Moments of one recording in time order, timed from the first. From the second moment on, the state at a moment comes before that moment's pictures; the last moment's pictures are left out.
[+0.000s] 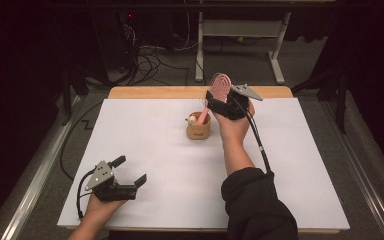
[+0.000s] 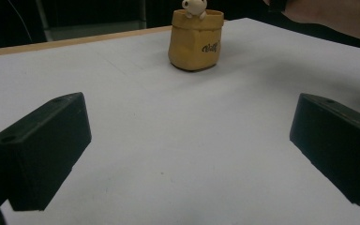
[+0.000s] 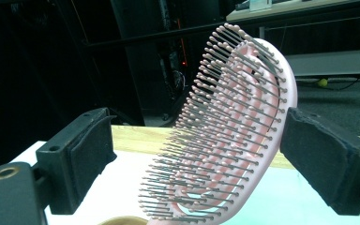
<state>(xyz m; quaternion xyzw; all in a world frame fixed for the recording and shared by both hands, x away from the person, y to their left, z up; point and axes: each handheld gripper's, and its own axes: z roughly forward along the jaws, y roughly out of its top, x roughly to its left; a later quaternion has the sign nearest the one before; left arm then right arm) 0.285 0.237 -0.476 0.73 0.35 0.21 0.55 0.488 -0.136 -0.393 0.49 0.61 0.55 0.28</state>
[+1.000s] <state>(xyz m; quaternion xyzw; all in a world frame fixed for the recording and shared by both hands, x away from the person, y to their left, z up) 0.286 0.235 -0.476 0.73 0.36 0.21 0.55 0.459 -0.155 -0.388 0.47 0.64 0.53 0.28</state>
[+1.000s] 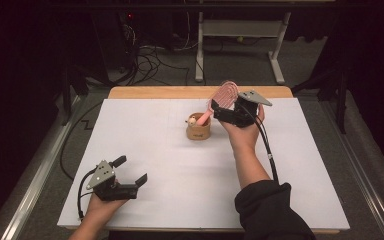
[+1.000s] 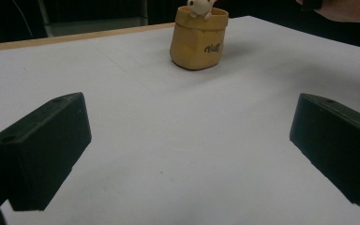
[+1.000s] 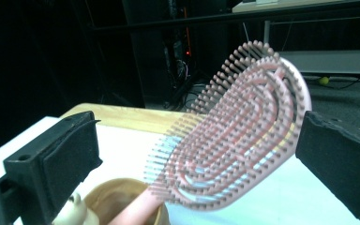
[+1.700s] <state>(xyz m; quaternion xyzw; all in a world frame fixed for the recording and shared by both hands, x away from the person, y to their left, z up) 0.288 0.235 -0.475 0.73 0.37 0.21 0.54 0.422 -0.172 -0.428 0.45 0.69 0.50 0.28</state>
